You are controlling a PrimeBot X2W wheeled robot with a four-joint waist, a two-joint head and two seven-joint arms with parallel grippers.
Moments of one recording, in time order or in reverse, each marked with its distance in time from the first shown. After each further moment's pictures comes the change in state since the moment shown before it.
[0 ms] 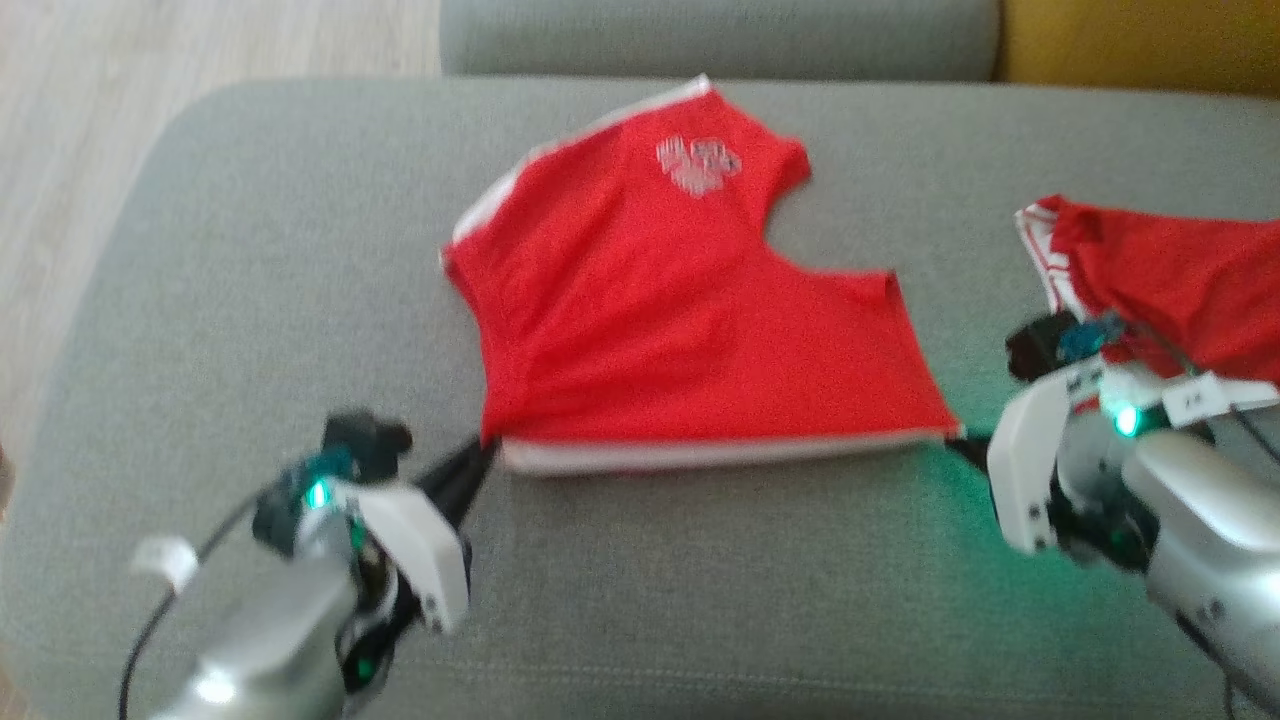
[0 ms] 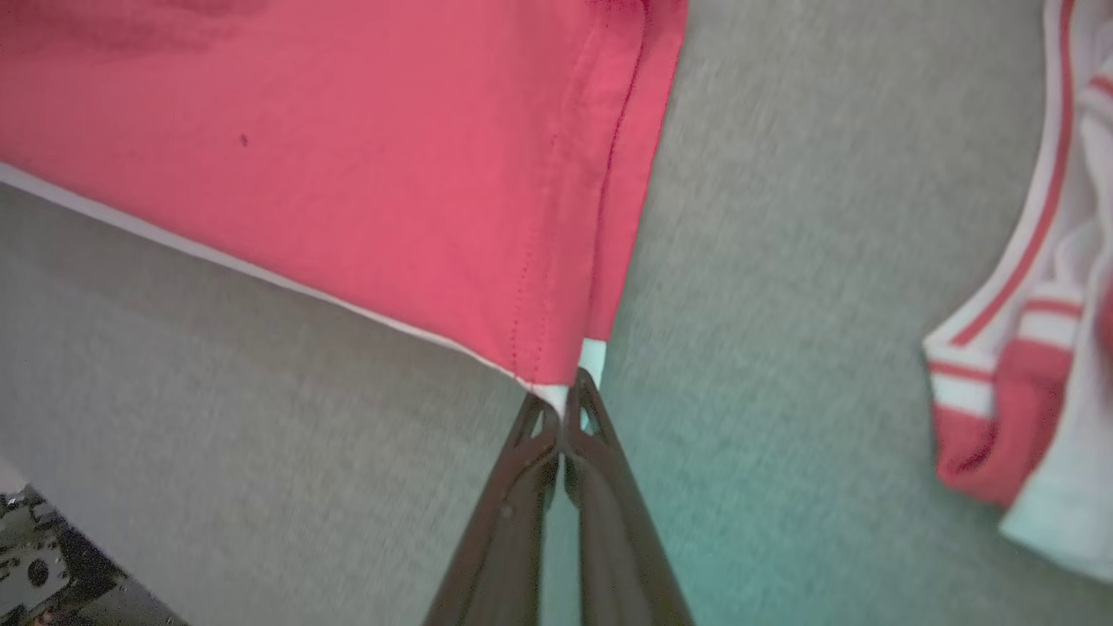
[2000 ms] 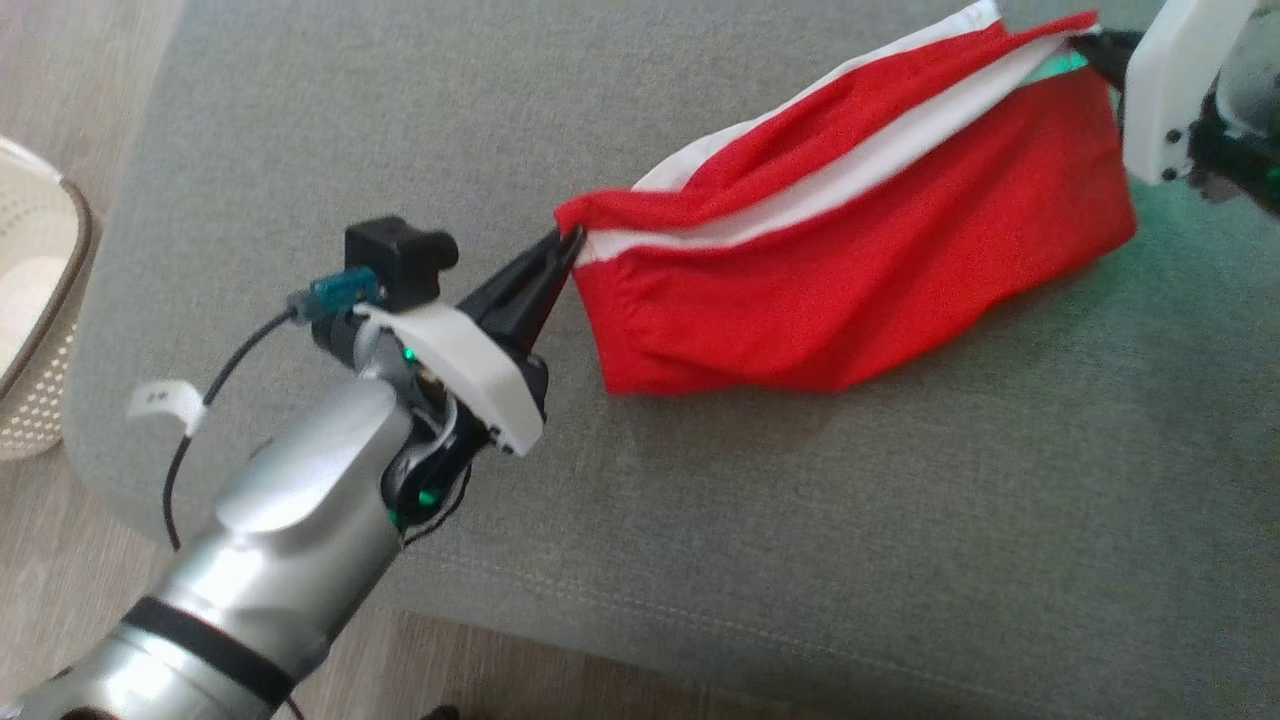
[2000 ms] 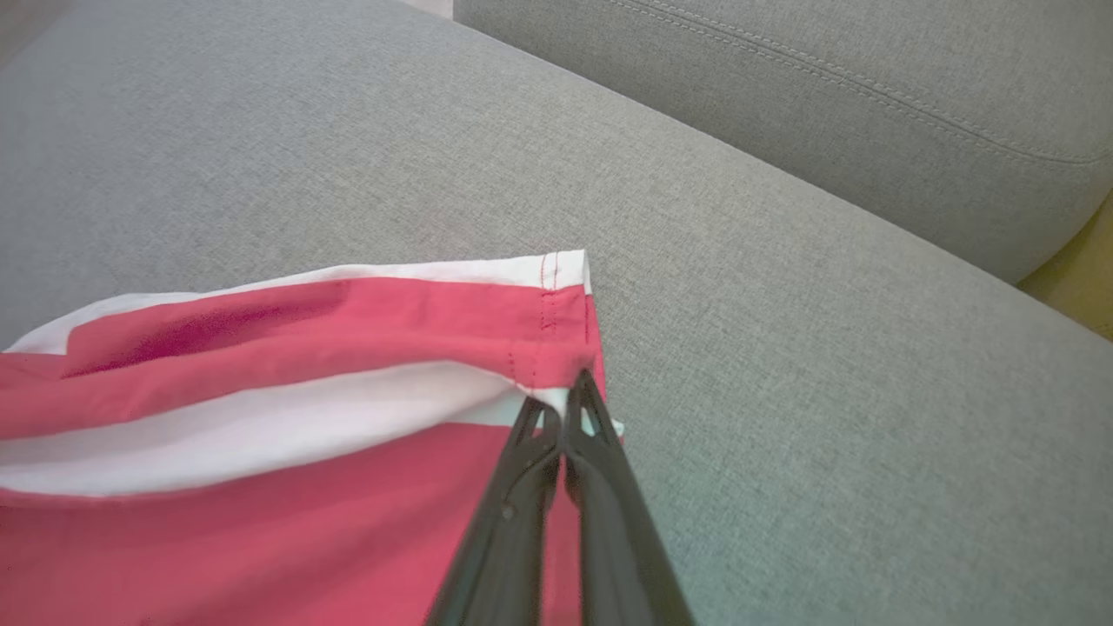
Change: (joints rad) left arm -0.166 -0.031 0.074 -0.251 -0.038 0.025 0.043; right arm -0.482 -0.065 -0.070 0.013 -0.009 0.000 0.114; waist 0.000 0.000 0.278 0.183
